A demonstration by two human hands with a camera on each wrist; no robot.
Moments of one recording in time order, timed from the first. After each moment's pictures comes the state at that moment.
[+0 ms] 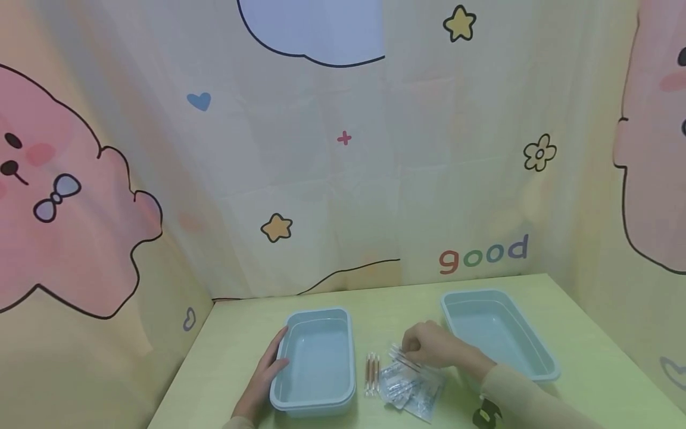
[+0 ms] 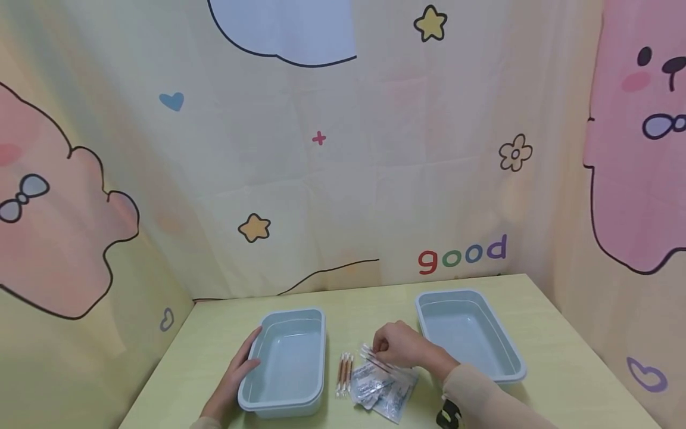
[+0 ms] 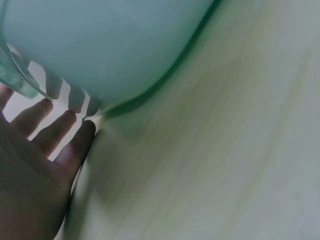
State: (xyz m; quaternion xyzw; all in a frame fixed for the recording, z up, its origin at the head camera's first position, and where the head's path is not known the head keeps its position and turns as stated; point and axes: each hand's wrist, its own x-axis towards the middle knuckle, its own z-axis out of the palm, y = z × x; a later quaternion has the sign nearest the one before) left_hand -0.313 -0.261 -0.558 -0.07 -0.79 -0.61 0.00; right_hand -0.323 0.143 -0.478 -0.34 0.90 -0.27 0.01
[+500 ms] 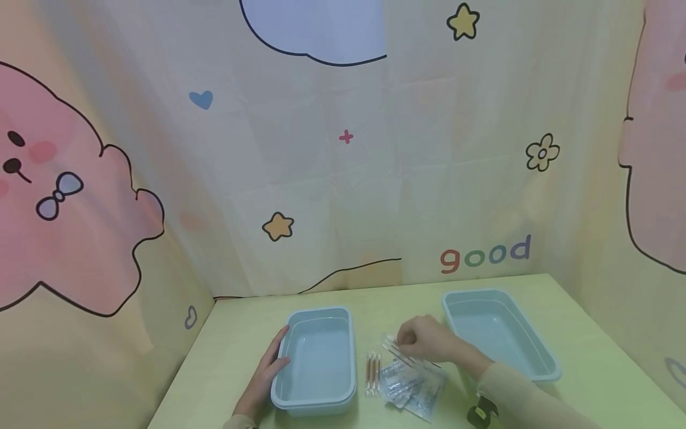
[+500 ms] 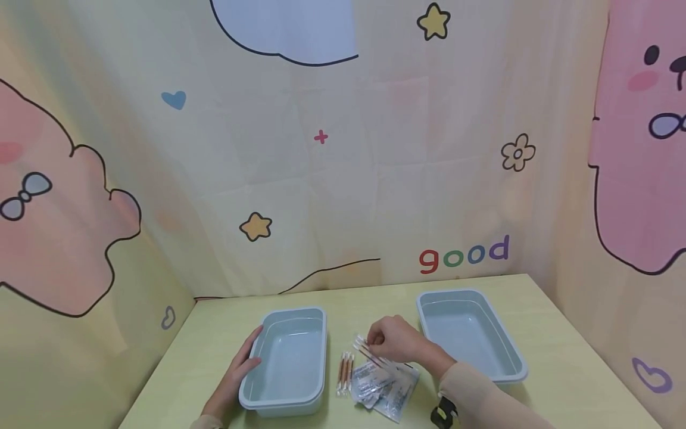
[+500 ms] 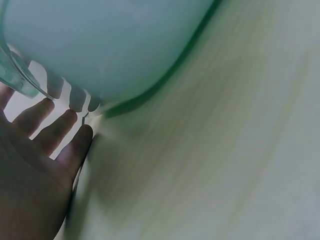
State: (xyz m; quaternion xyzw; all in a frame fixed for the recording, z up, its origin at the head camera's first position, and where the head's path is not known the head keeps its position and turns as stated) left_hand -0.311 -0.261 -0.556 -0.07 -0.79 -0.60 0.00; right_hand -0.321 0.132 -0.464 -0.32 0.89 -0.31 0.02
